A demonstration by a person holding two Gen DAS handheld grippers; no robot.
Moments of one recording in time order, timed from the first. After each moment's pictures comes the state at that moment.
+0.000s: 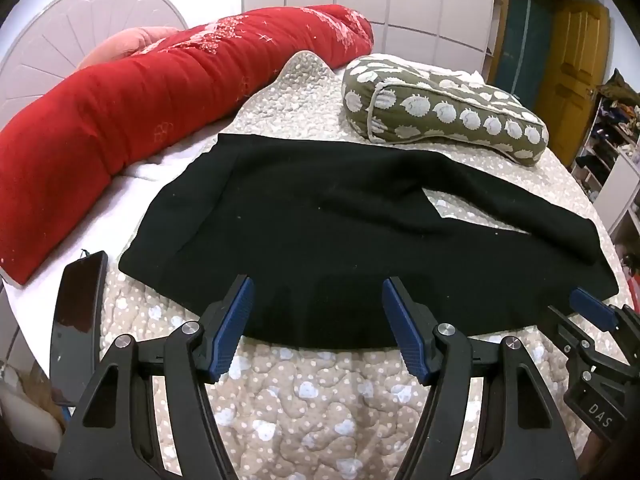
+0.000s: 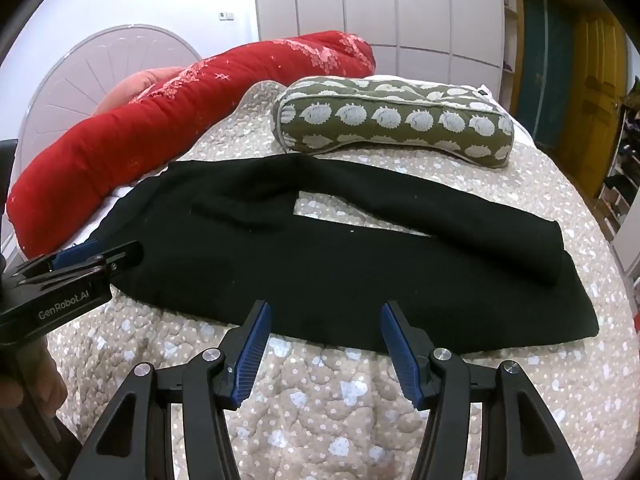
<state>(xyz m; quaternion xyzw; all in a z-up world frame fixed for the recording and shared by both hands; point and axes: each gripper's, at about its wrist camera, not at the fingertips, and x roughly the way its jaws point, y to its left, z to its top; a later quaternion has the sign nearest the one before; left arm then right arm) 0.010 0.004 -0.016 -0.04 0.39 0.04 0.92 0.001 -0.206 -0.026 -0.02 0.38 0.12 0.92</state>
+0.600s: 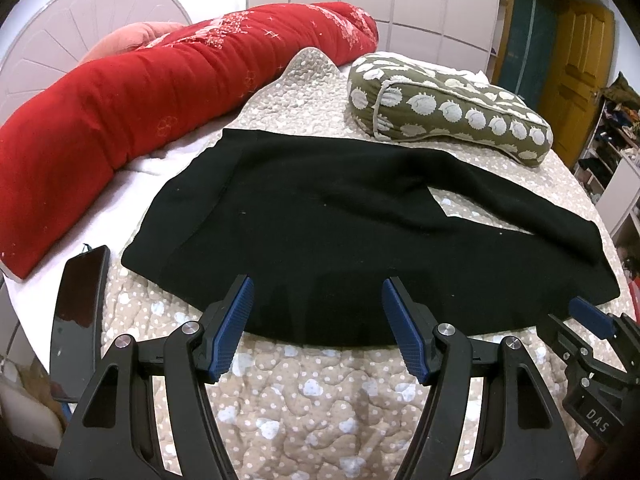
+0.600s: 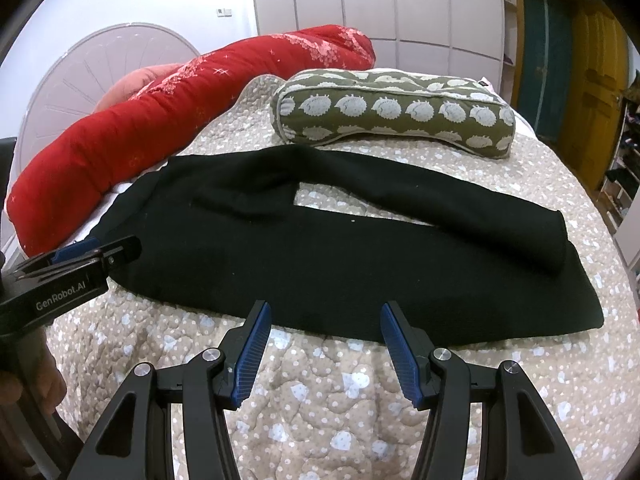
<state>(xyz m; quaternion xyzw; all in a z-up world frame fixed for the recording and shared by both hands) 0.009 0.007 -0.018 -0.04 0.39 0.05 0.92 0.000 -0.206 -0.031 -0.02 0.38 0.12 0.92</state>
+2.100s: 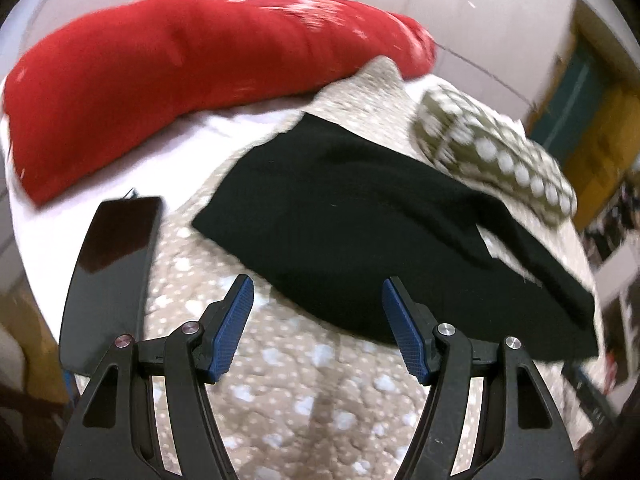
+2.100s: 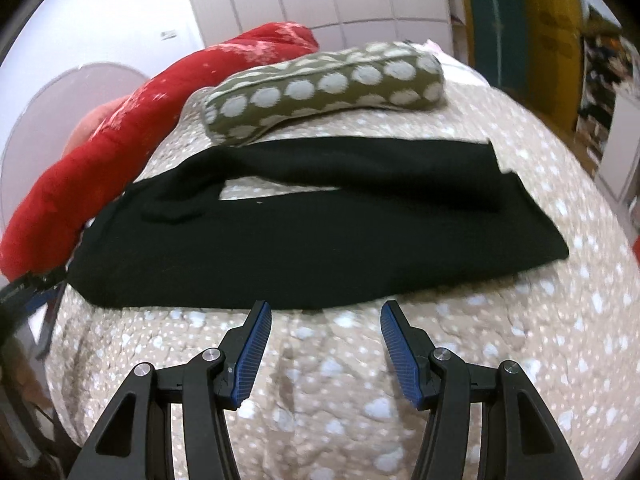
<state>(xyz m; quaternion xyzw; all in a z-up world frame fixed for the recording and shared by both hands) -0.017 0.094 -0.023 -0.18 0.39 0.10 0.90 -0.007 -0.290 -0.042 0.05 0.37 0.07 0.92</state>
